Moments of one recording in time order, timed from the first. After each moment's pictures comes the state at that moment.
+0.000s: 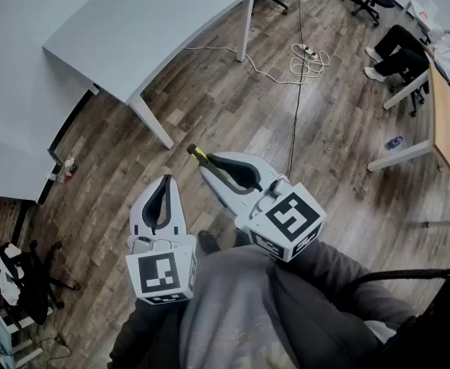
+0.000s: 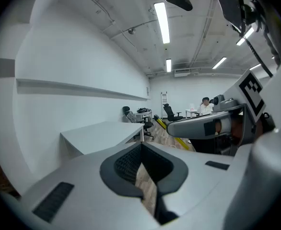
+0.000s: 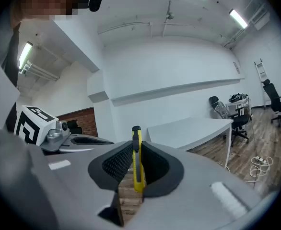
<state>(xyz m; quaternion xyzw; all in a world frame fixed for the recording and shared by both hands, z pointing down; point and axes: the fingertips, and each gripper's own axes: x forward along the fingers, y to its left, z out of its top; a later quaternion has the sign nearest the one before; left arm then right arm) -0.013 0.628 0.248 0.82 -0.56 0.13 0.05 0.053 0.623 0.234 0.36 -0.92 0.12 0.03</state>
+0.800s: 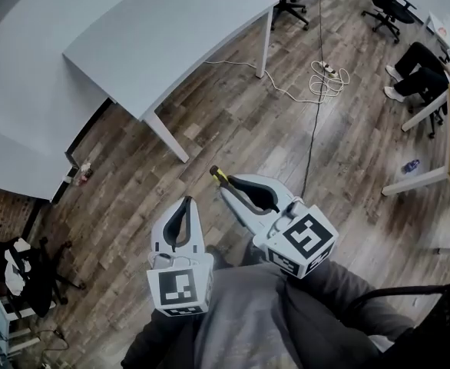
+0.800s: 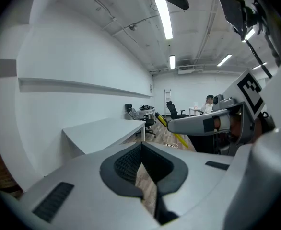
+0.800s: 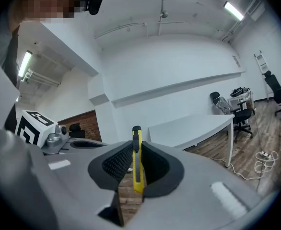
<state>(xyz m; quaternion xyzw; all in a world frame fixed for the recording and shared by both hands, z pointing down) 0.032 0.629 0.264 0.80 -0.58 0.14 0.06 0.101 0.616 0.247 0.34 -0.93 0.14 0.01</state>
